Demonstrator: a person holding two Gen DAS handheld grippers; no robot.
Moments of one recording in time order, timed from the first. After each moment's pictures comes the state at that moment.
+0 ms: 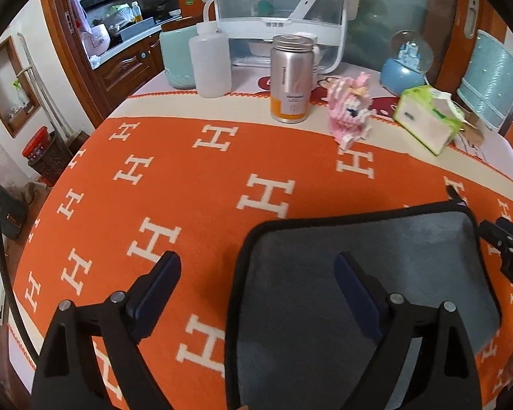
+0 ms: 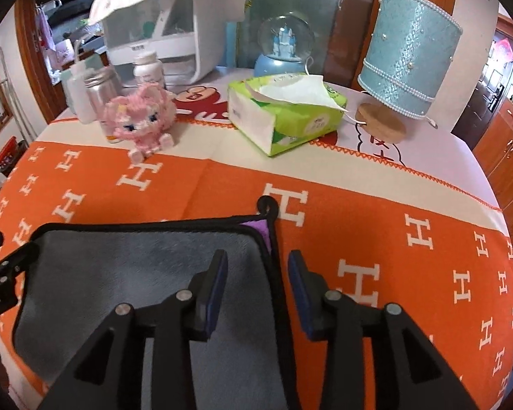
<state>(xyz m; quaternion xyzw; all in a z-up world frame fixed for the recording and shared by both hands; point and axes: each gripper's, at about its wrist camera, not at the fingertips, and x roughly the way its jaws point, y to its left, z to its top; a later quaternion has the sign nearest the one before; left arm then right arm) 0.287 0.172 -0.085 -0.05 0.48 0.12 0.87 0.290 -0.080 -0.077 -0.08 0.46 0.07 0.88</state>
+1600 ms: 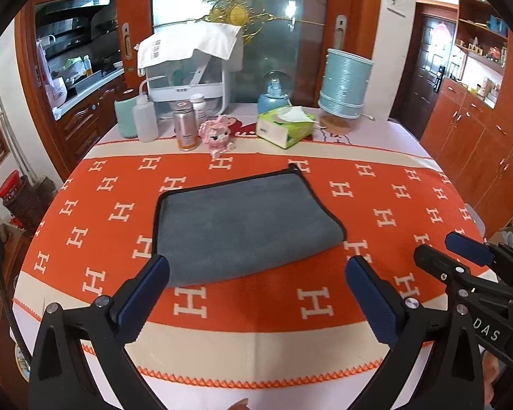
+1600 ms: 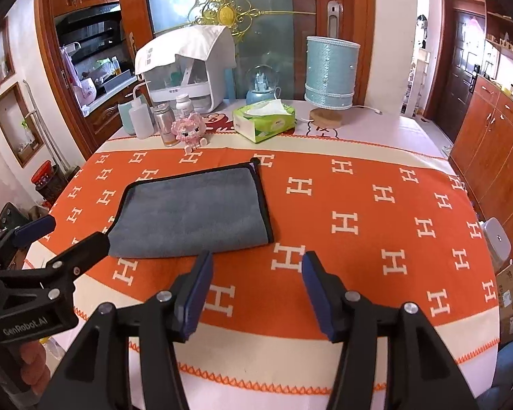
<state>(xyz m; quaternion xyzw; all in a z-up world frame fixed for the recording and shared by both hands) 0.090 0.034 0.035 -0.02 0.40 -0.01 0.92 0.057 -0.156 0.029 -0.02 0.41 0.08 0.91</state>
